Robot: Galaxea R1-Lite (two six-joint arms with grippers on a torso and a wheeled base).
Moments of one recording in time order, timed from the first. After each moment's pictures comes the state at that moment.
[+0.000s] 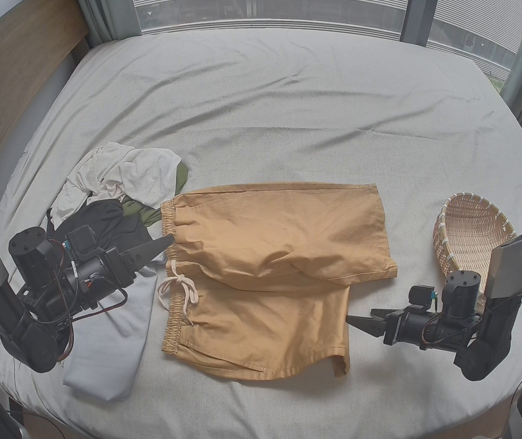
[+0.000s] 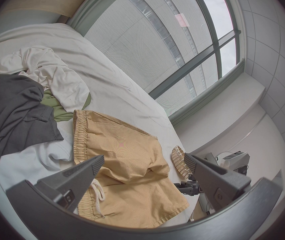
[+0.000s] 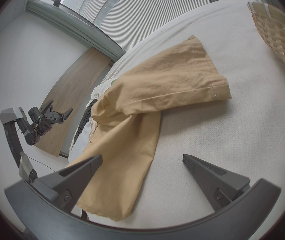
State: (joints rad) left arm -0.15 1.93 -0.36 -1.55 -0.58 -0.60; right arm 0.29 2.26 -0.31 -1.54 0.47 0.36
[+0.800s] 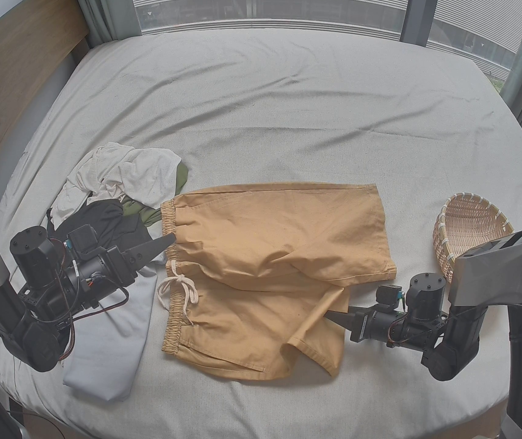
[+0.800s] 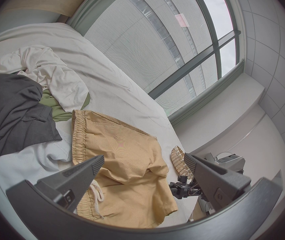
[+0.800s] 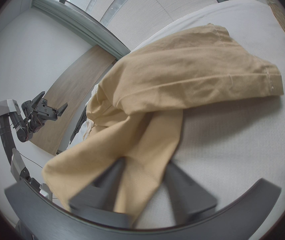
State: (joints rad) left arm -0.15 1.94 -0.37 -1.55 -0.58 -0.60; right arm 0.40 2.39 -0.49 -1.54 0.40 0.37
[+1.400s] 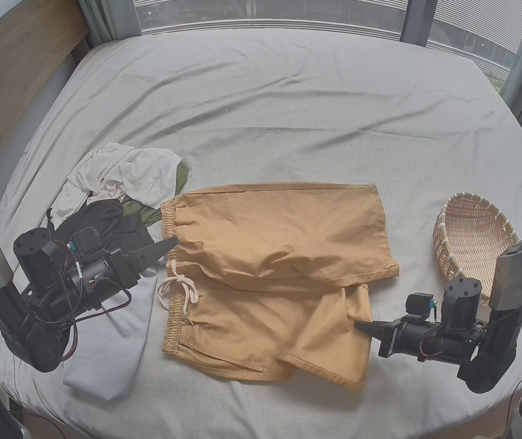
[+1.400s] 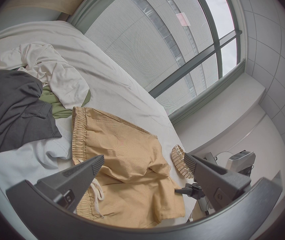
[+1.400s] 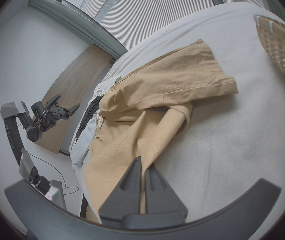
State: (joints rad) left arm -0.16 1.96 -0.38 -1.55 -0.58 -0.60; right arm 0.40 2.13 -0.18 -1.54 0.36 0.37
